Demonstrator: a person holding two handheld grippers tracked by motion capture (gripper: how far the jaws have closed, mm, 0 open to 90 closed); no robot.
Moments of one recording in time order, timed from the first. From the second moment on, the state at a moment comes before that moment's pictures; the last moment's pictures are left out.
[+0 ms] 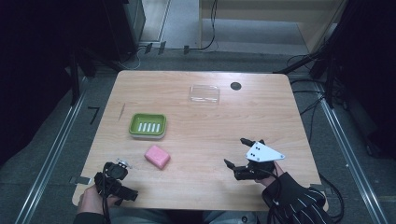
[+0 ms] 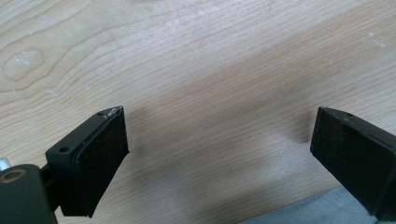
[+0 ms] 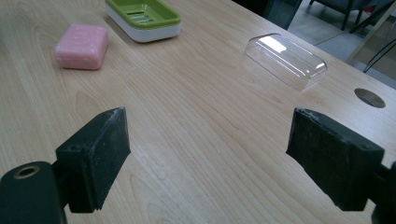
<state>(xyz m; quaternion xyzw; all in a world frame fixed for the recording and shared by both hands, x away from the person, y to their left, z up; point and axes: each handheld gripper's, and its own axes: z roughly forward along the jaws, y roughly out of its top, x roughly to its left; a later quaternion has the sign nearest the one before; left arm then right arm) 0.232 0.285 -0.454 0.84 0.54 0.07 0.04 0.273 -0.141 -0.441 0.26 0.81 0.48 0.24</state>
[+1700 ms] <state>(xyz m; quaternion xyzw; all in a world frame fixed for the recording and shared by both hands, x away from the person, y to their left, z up) 0.266 0.265 -0.438 0.85 0.52 0.05 0.03 0.275 -0.139 -0.442 0.26 0.81 0.47 0.23</state>
